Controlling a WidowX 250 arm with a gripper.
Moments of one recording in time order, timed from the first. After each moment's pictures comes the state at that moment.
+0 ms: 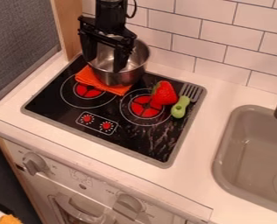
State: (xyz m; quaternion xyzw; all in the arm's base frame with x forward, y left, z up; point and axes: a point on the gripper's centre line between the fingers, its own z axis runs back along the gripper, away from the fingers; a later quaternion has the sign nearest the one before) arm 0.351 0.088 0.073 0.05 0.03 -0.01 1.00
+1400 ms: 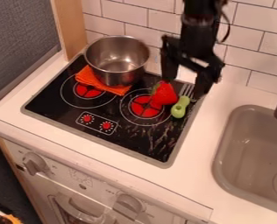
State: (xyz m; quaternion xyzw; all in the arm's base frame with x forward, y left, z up) arm 0.354 -0.056 0.066 0.01 -0.02 -0.14 0.99
